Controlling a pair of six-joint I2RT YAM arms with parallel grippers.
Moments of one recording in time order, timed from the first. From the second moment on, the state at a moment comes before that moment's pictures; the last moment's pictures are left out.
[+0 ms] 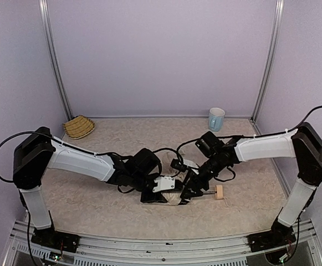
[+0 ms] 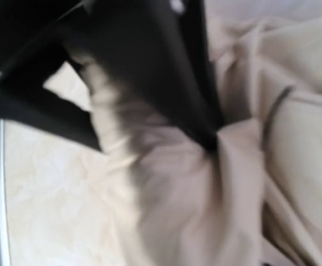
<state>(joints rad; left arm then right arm) -1.02 1.87 1.07 -0.16 0.22 0.64 0.74 1.76 1.06 -0.45 -0.67 -0.39</state>
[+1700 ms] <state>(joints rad) -0.81 2.09 1.31 -0.48 0.83 0.57 1.11 1.76 0.88 -0.01 0.14 -0.72</state>
